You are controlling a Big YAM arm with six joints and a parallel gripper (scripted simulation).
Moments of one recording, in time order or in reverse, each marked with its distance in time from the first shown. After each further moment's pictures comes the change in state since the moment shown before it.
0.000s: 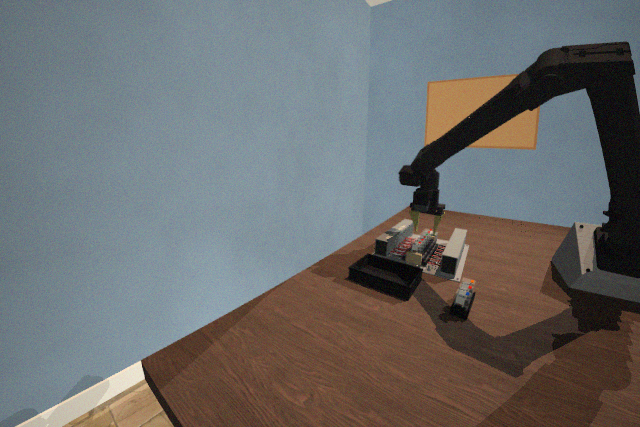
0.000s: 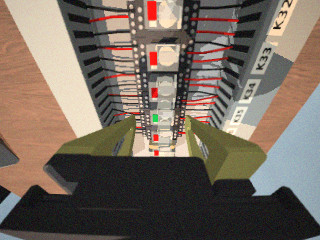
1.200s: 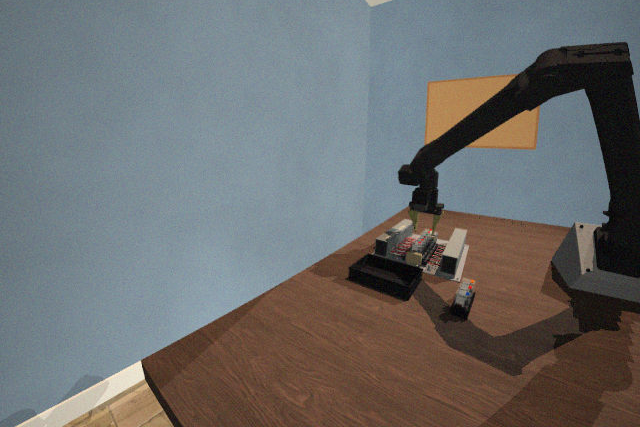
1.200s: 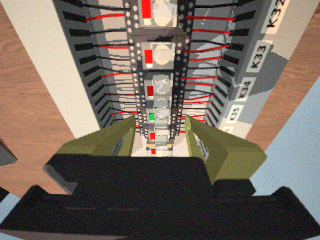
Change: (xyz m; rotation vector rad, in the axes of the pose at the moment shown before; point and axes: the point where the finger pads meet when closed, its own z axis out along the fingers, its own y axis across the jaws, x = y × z) arm 0.001 -0.004 -0.002 0.006 0.001 -0.002
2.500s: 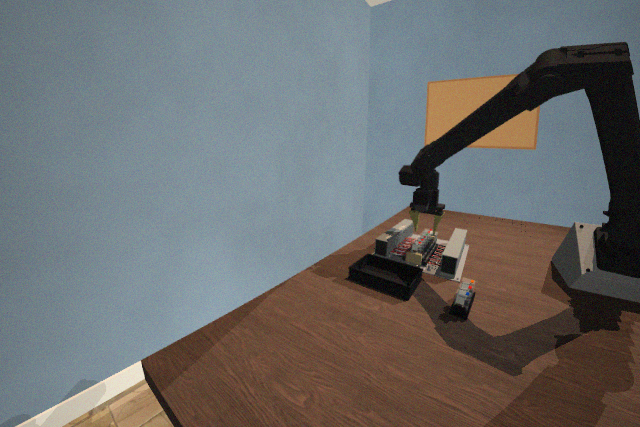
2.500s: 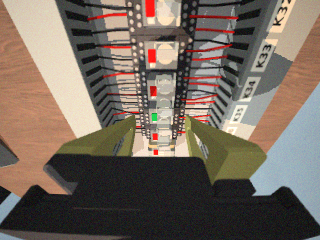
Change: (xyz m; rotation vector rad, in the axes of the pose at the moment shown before) arm 0.001 0.003 0.002 -0.005 -0.001 0.004
